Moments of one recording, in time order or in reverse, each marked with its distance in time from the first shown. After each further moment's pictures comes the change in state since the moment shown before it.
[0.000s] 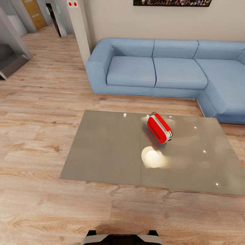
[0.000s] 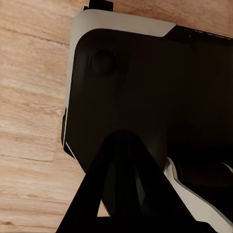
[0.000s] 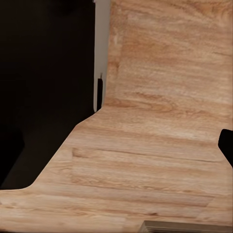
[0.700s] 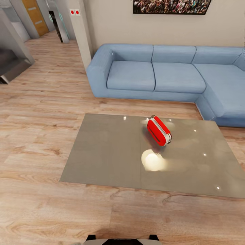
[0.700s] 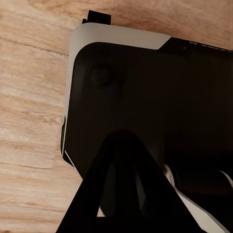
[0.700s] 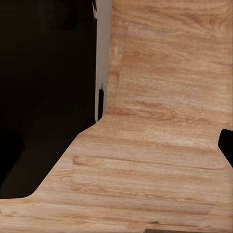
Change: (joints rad) left arm 0.000 0.000 -0.001 0.000 0.000 0.000 0.000; right arm 0.000 0.004 0.000 0.000 -0.003 0.000 -0.003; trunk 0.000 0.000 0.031
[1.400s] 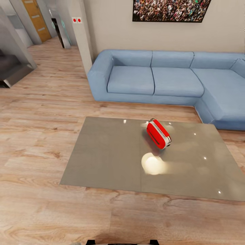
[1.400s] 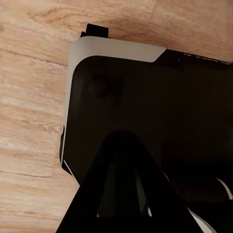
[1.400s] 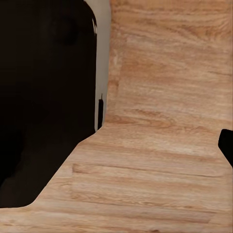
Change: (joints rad) left arm 0.000 0.000 0.000 0.000 0.000 0.000 0.000; right arm 0.000 0.000 0.000 0.000 0.000 0.000 0.000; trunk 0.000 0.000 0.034
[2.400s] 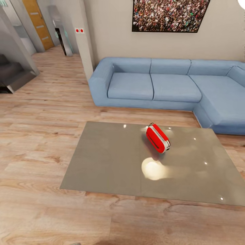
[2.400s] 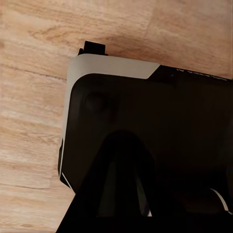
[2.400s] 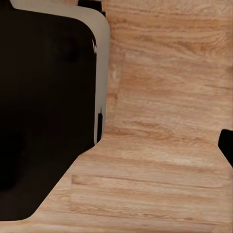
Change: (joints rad) left arm 0.000 0.000 0.000 0.000 0.000 0.000 0.000; right arm 0.000 0.000 0.000 0.000 0.001 0.000 0.000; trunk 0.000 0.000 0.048
